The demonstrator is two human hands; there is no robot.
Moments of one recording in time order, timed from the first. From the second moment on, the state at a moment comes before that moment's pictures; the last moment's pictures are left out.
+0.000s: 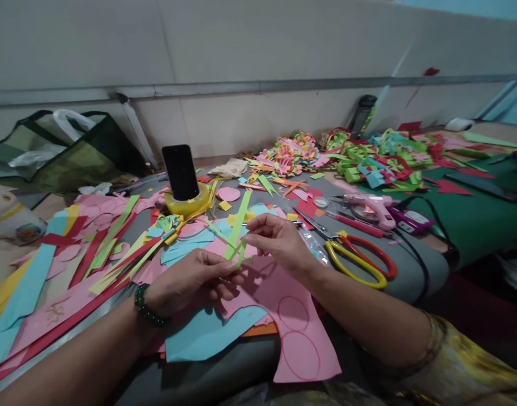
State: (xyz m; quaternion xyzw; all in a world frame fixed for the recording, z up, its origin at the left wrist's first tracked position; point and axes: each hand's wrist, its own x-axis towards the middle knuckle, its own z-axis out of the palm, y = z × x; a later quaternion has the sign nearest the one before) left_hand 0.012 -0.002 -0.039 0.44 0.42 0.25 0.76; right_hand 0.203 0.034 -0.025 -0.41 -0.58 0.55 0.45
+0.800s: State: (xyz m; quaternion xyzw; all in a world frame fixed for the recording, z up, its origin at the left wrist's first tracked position) left_hand 0.018 -0.006 -0.020 0.49 0.46 0.24 0.70; right_hand 0.202 0.028 -0.026 -0.40 -0.58 0.56 0.43
